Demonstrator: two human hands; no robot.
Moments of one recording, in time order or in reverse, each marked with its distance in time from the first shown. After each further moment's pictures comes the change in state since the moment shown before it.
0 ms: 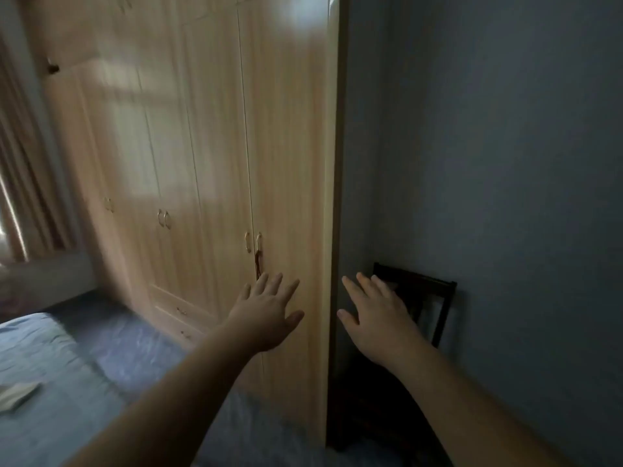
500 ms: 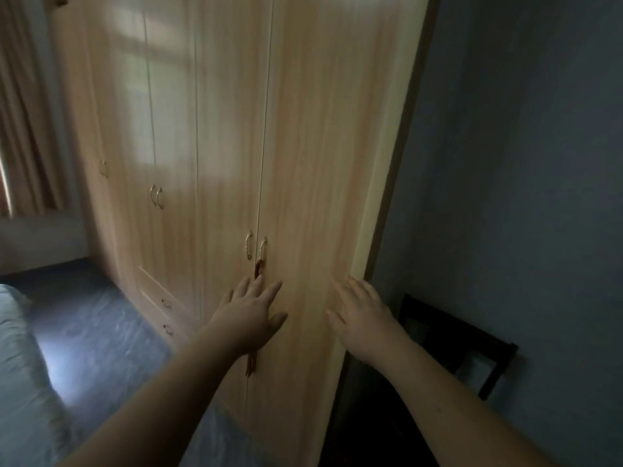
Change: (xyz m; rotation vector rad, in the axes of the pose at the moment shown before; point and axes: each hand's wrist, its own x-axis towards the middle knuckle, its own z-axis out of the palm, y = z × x) left_hand 0.257 -0.154 0.110 -0.092 -0.004 -0.198; right_hand 0.317 0.032 0.120 0.035 -0.164 -0.114
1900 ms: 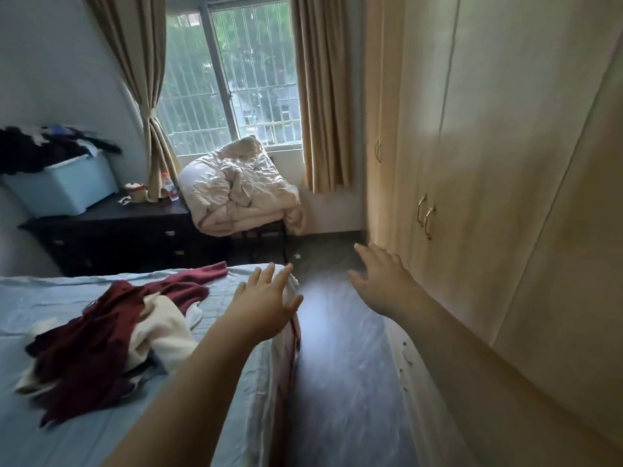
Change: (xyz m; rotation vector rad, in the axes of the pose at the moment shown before) left_hand 0.318 -0.658 -0.026 0.156 -0.023 -0.999; right_hand 0.811 -0.447 0.323 0.339 -0.303 -0.740
